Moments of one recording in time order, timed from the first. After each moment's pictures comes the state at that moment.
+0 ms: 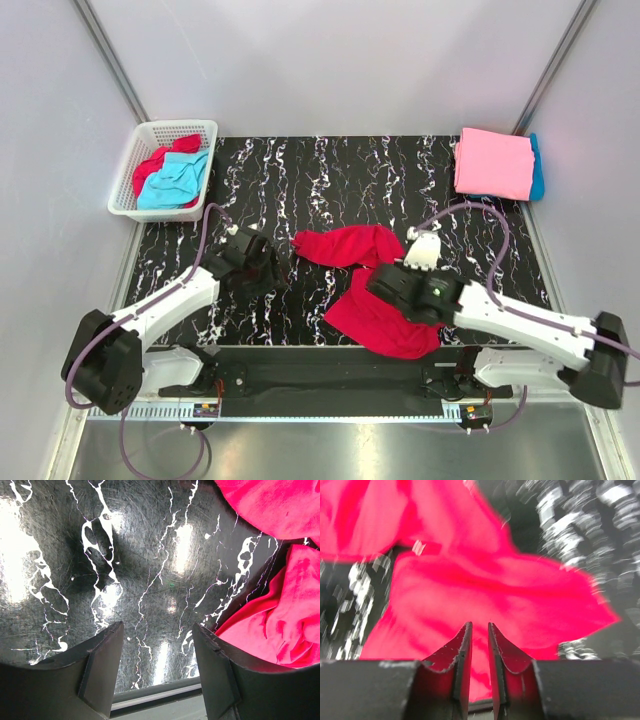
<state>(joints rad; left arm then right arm) -0.54 1.20 0.69 -0.50 0.04 -0.82 1.08 1.16 0.97 -1.04 0.84 1.14</state>
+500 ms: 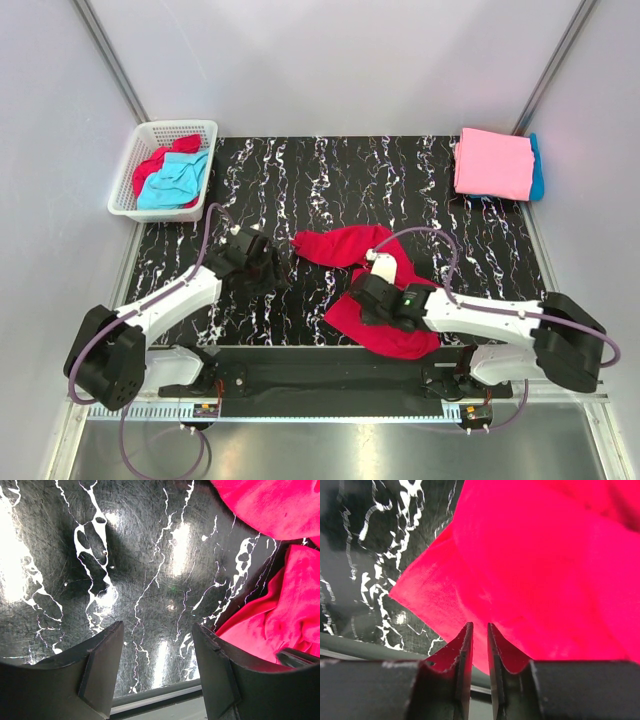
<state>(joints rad) -0.54 1.22 0.68 -0.46 0.06 -0.81 1.08 1.25 0.69 -0.47 0.36 0.95</state>
